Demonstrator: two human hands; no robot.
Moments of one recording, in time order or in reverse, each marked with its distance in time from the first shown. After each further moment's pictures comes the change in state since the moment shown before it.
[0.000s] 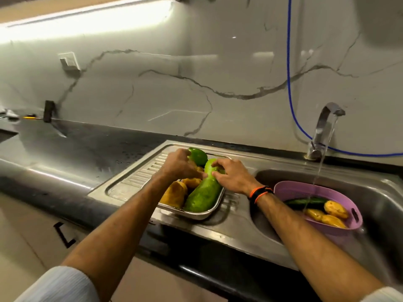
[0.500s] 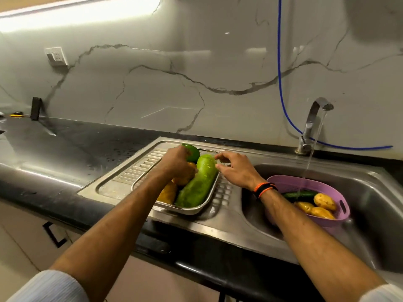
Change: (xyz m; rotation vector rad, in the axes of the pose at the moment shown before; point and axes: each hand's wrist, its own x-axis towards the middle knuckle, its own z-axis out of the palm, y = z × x) left_hand 0.002 0.007 0.011 0.129 -0.018 0.096; right_hand -0.012 0.021 -0.017 0.118 0.059 0.075
